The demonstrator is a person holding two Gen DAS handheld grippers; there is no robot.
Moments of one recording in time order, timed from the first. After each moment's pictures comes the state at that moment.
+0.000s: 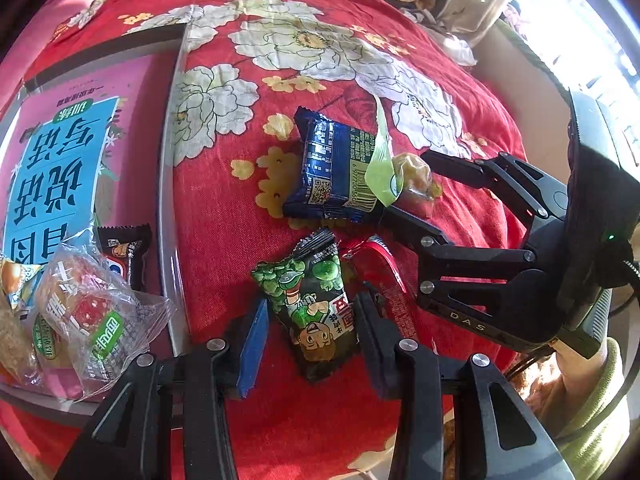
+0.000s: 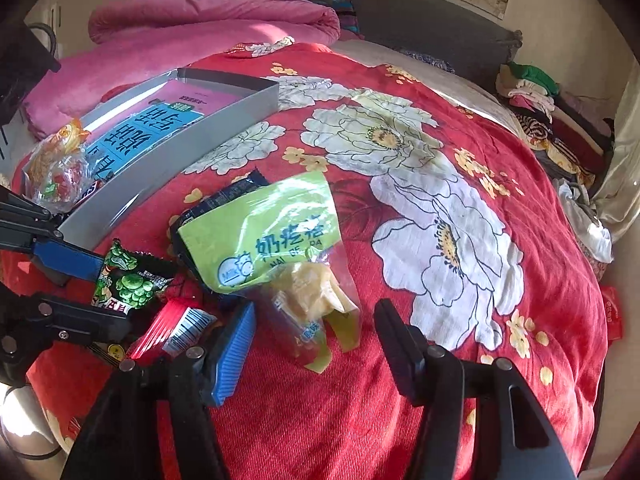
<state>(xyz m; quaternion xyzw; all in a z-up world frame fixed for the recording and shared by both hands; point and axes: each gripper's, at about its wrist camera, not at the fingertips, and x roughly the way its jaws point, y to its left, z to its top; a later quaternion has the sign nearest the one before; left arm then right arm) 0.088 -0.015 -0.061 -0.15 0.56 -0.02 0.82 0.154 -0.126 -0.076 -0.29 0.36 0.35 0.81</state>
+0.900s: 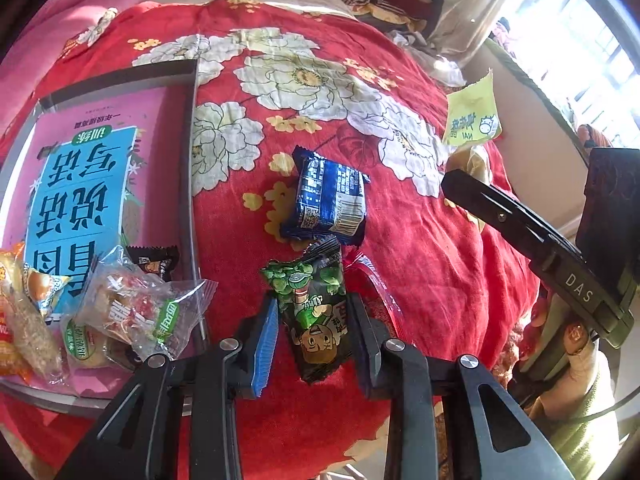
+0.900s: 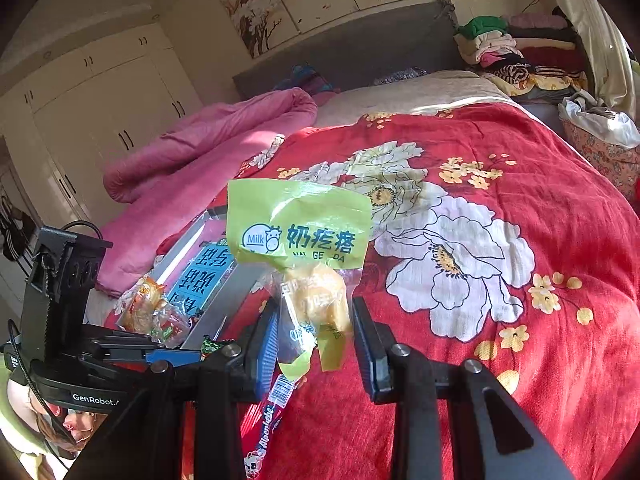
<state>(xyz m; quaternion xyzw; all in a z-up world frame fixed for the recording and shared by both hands) 0.075 0.000 -0.029 -0.16 0.52 -0.03 0.84 0.157 -0.191 -0.018 0.03 0.36 0.42 0.83</state>
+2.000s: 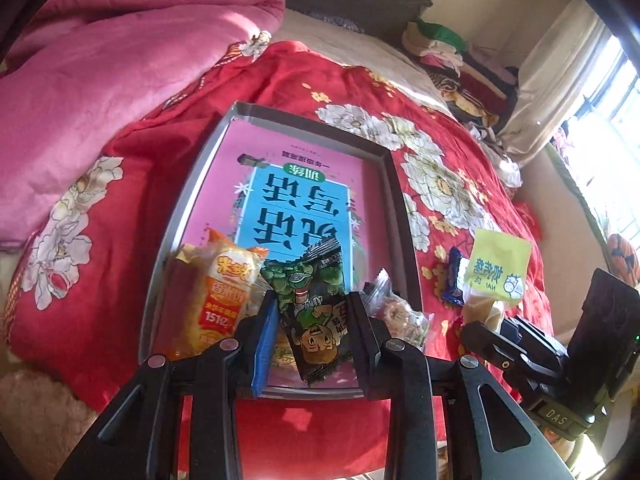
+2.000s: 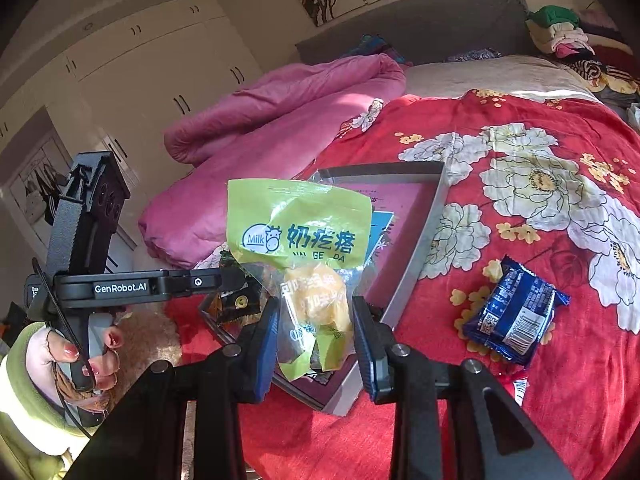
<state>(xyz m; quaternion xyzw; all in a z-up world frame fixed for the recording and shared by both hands) -0.011 0.163 0.007 -0.25 0.43 0.11 0.86 0.079 -0.056 -0.016 0.00 0.39 0.51 0.77</state>
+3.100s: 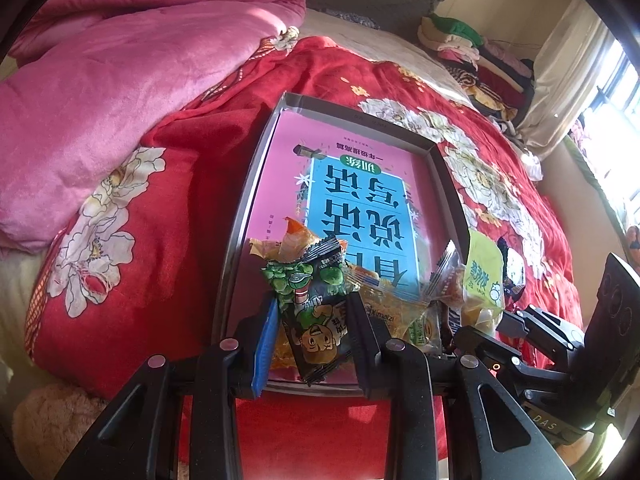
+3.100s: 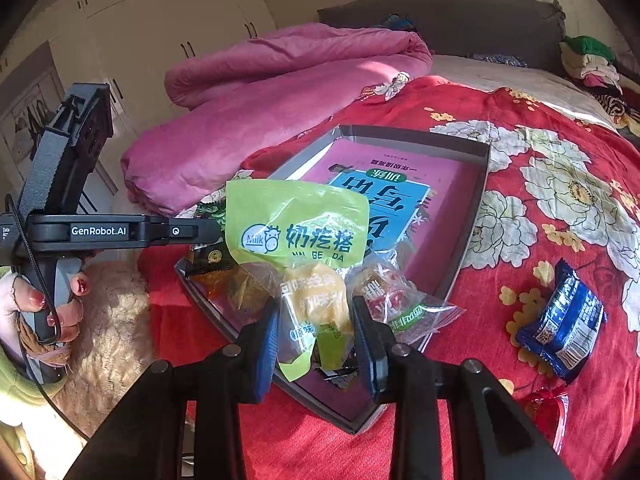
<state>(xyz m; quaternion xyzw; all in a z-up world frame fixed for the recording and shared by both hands) -0.027 0.195 -0.016 -0.22 0.45 0.13 0.86 0.056 0.002 -0.045 -0.11 0.39 0.50 0.76</state>
